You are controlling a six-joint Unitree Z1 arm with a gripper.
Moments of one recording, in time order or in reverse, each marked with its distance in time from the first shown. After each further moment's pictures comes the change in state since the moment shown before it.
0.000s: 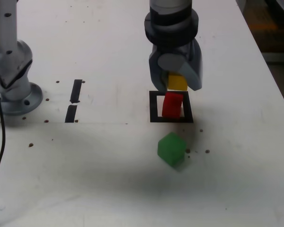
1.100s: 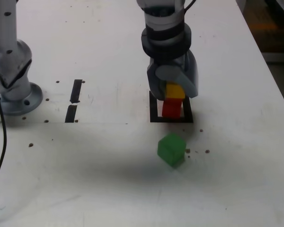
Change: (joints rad) arm 0.040 -0.009 0.163 -0.202 -0.010 0.021
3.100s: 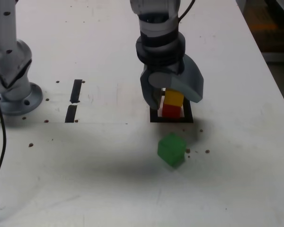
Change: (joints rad) arm 0.000 -0.016 0.067 -0.046 -0.071 0.043
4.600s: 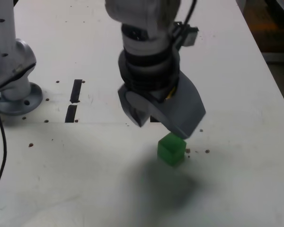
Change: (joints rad) arm -0.349 0.070 -0.268 0.345 0.078 0.066
